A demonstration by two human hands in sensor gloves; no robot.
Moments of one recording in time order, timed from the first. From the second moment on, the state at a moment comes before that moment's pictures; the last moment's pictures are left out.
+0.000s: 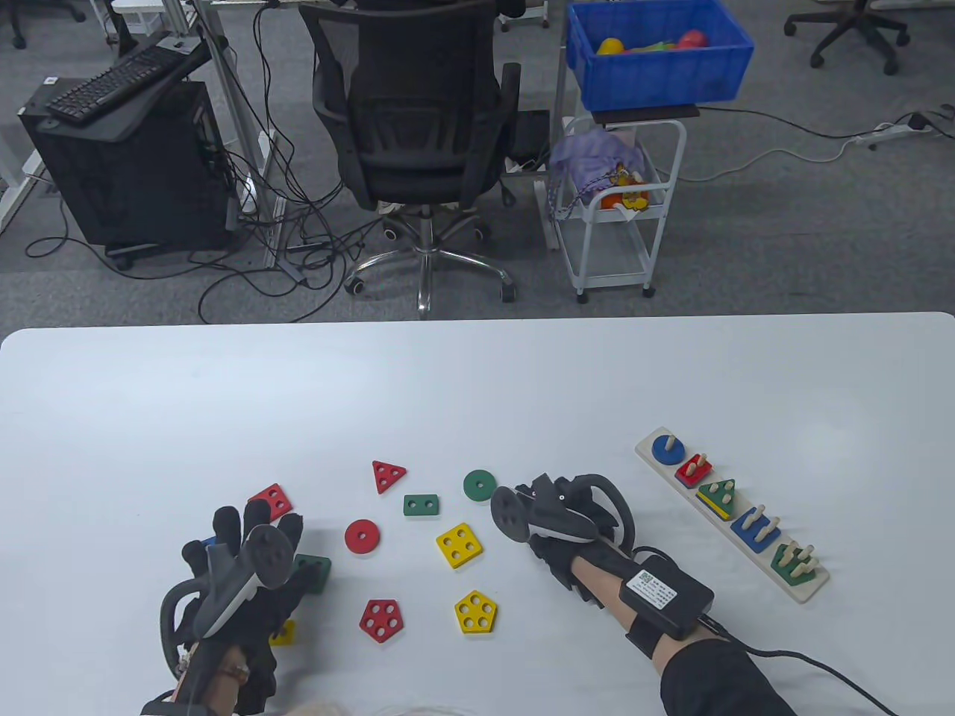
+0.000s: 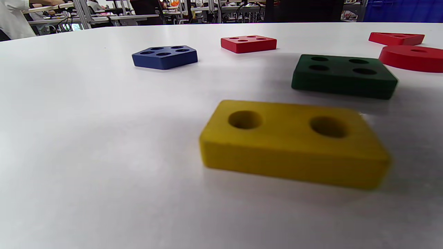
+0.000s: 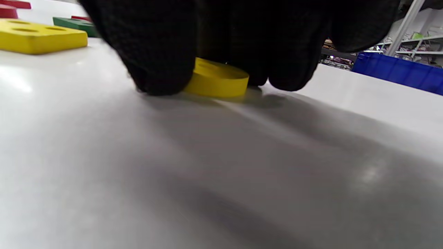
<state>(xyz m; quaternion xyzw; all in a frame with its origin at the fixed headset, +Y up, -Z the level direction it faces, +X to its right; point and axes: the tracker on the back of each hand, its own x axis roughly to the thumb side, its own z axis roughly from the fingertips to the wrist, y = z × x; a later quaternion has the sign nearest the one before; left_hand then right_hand) -0.297 -0.738 -0.294 -0.15 0.11 0.00 0.98 0.056 -0.753 -0.376 -0.20 -0.05 -0.97 0.10</state>
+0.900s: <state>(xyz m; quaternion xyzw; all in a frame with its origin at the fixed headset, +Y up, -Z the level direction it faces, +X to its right) -0.299 -0.736 -0.294 -0.14 0.11 0.01 0.98 0.212 -0.684 -0.432 0.11 0.01 -0.99 -0.03</state>
